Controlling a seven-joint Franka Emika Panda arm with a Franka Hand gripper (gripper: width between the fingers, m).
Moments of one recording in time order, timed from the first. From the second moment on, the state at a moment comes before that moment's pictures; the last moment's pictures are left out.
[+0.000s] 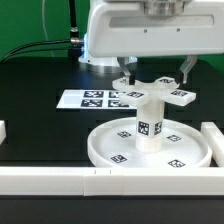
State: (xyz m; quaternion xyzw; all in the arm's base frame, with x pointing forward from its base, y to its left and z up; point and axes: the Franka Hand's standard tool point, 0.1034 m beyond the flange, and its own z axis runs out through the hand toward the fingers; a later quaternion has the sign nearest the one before) arm 0.565 0.043 0.116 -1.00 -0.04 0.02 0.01
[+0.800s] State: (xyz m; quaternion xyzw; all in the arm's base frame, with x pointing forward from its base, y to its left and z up) arm 0.563 0.046 0.134 -1.00 -0.04 0.03 0.01
